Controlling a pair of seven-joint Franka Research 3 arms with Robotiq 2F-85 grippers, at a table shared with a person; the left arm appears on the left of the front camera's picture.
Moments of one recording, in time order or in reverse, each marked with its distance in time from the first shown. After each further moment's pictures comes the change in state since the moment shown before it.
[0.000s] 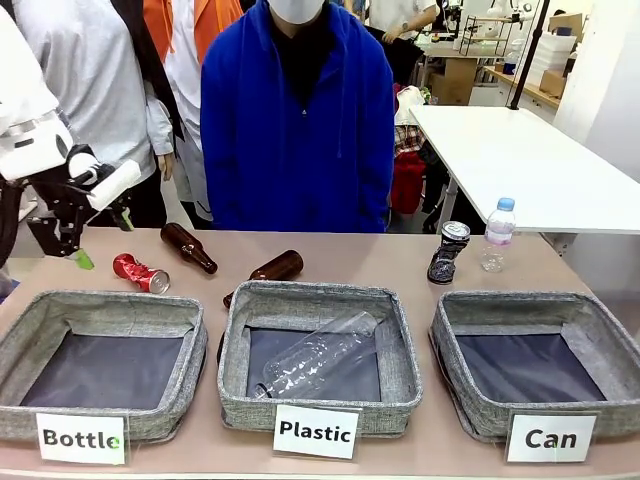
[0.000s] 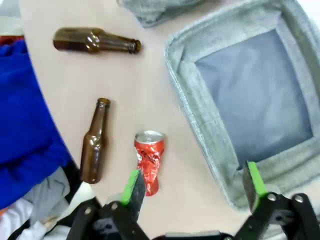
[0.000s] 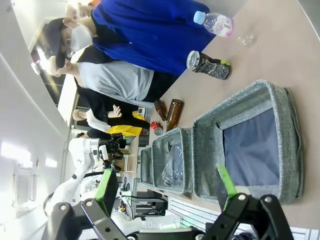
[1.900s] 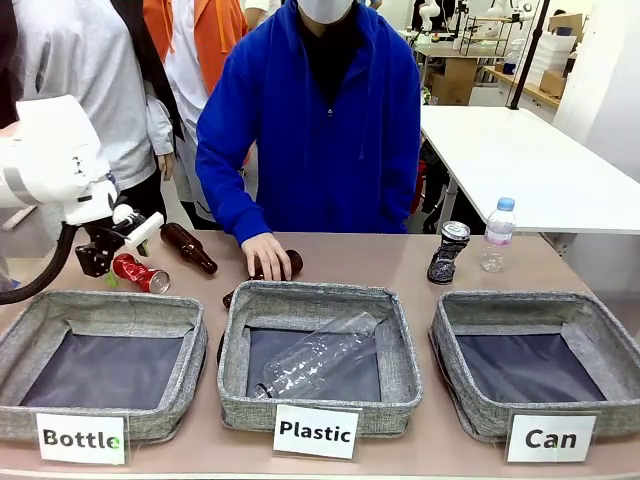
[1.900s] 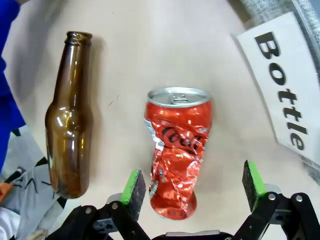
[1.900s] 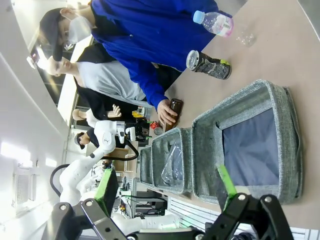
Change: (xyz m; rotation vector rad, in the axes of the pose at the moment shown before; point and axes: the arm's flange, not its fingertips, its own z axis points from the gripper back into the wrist) left arm -0.093 0.081 -0.140 -0.057 0.085 -0.043; right arm 0.000 -0.001 0.000 -0.001 0.002 0.001
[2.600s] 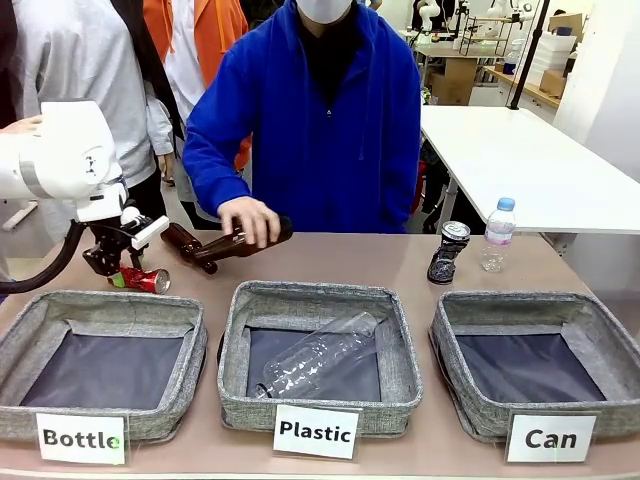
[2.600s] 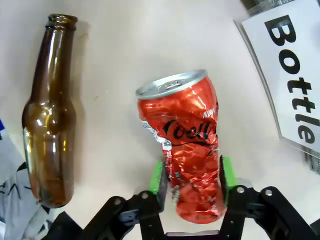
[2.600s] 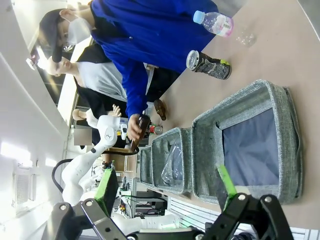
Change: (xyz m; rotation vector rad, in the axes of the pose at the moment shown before) left arm -0.009 0.015 -0.014 -0.106 0.015 0.020; right arm 0.000 0.000 0.000 0.000 0.000 0.001
